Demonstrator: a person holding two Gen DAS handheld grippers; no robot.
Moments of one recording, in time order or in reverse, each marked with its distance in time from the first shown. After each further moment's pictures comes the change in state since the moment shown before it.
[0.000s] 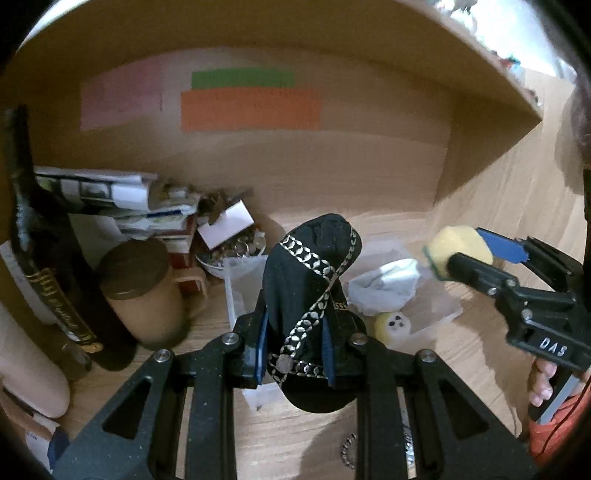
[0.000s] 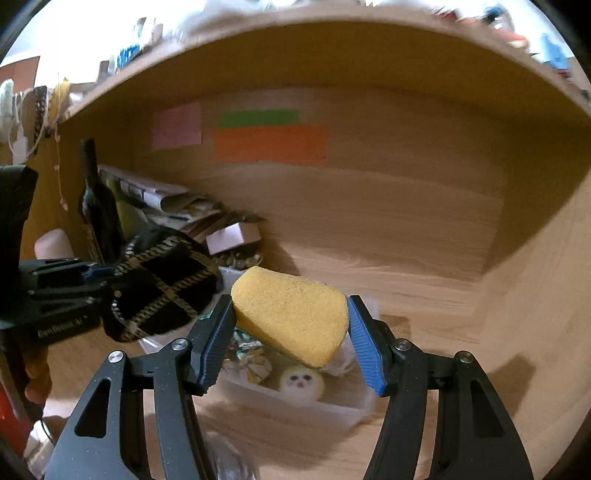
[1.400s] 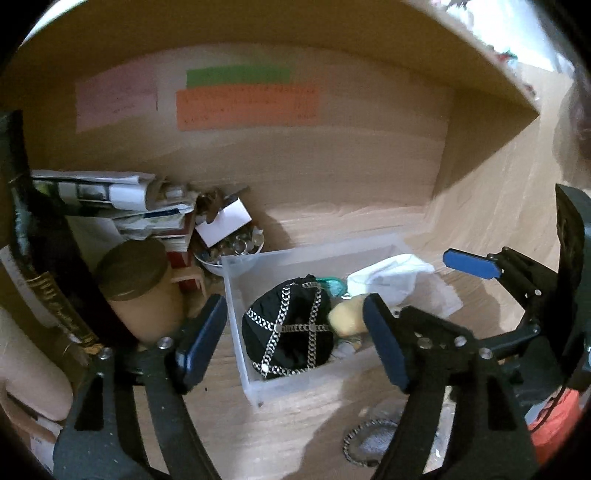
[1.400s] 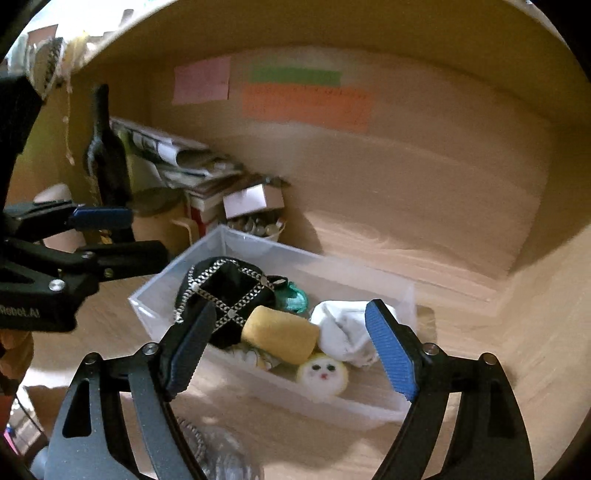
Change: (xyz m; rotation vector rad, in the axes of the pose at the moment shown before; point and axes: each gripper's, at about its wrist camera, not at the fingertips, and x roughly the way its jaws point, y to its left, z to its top) left arm -0.014 0.000 0.009 0.013 -0.001 -0.008; right arm 0.016 0.009 -0.007 -0.098 0.100 0.068
